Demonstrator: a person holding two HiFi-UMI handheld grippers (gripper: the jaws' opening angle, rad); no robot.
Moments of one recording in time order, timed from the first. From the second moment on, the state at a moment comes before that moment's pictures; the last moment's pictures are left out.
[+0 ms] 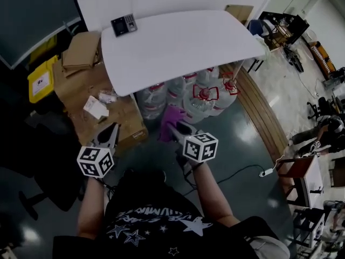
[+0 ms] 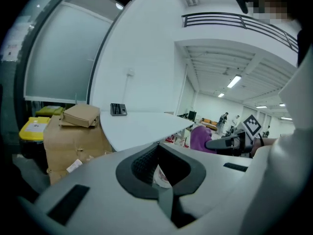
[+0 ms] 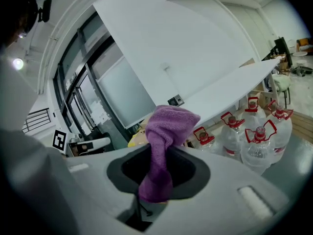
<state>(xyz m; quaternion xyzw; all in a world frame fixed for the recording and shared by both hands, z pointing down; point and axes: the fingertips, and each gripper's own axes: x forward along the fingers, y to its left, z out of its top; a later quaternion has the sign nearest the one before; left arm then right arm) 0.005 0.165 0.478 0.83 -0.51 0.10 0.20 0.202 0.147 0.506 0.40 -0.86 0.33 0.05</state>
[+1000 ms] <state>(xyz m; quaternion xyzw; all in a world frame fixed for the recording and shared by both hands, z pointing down) -0.012 -0.048 0.502 0.84 -0.47 0.08 0.24 0.227 -0.033 0.503 0.47 -0.82 0.32 0.07</state>
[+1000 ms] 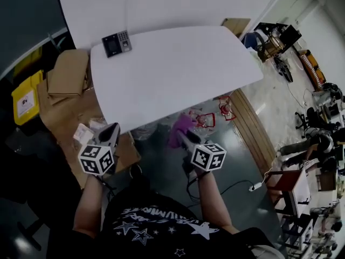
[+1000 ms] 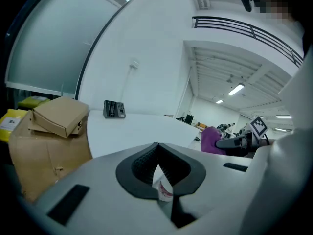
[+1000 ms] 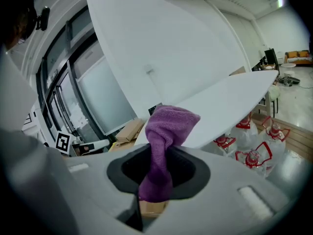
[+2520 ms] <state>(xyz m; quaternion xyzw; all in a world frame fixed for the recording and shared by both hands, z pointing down) -0.116 -0.202 0.506 0.78 -0.57 0.06 0.26 0.103 -0.278 0.499 0.36 -0.88 0.28 0.14</state>
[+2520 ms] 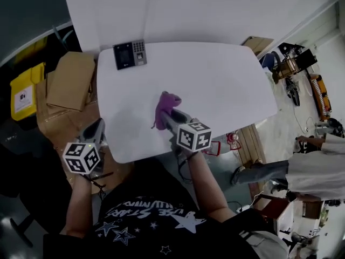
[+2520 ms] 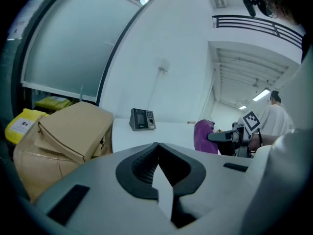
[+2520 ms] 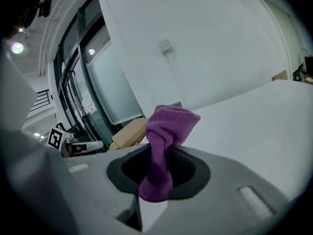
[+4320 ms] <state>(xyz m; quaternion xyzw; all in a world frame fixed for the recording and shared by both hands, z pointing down) -0.196 -0.408 0.522 0.67 -0.69 0.03 0.29 -0.129 -0.507 0.542 0.12 -0.95 0.22 0.20</state>
